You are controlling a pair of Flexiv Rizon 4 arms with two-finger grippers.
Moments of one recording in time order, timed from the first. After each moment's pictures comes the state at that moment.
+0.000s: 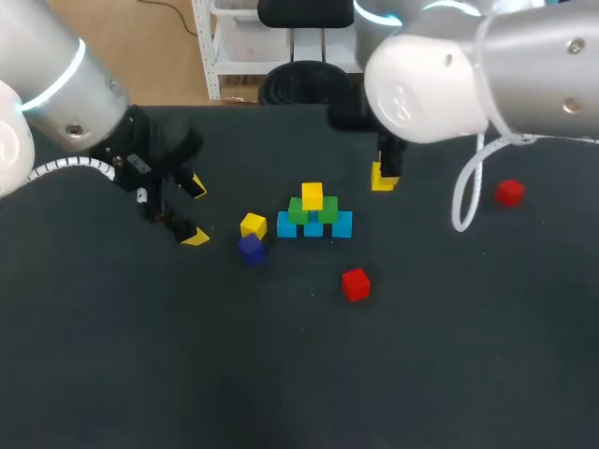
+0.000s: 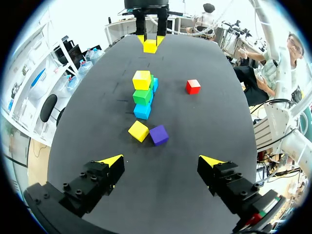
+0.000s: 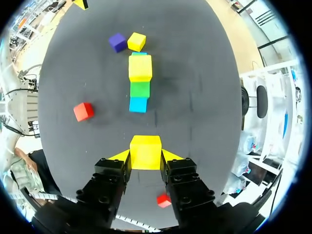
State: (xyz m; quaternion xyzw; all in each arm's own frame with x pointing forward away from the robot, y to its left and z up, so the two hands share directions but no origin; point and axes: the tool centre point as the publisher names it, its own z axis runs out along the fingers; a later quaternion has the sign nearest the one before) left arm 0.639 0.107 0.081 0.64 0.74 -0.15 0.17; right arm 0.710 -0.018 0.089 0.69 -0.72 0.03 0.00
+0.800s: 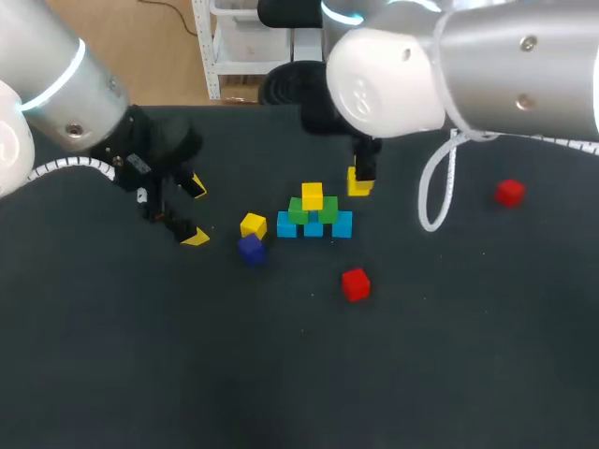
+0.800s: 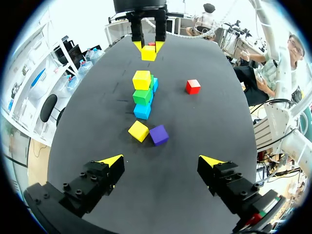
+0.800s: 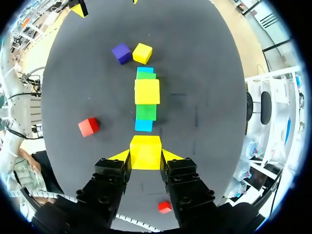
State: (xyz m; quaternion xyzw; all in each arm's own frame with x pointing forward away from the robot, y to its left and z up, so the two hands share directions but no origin) left arm 0.639 0.107 0.081 0.64 0.74 -0.15 0.17; right arm 0.704 0.016 0.087 0.70 -0.71 0.02 0.02
